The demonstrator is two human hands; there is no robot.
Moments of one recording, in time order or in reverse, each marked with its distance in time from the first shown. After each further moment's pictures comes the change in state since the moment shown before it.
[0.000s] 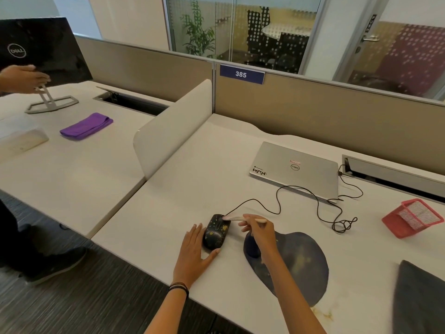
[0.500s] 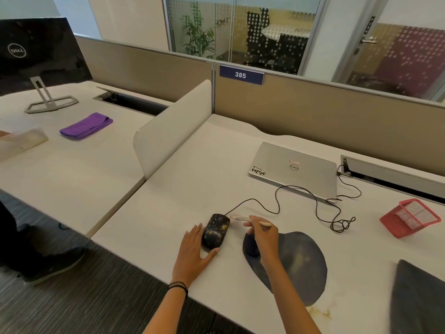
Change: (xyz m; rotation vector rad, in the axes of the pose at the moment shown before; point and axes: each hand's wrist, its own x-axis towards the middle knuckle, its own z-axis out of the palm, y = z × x) left_hand -0.001 0.001 -0.001 -0.034 0.012 0.006; right_hand -0.006 0.010 -0.003 0.000 0.164 -0.025
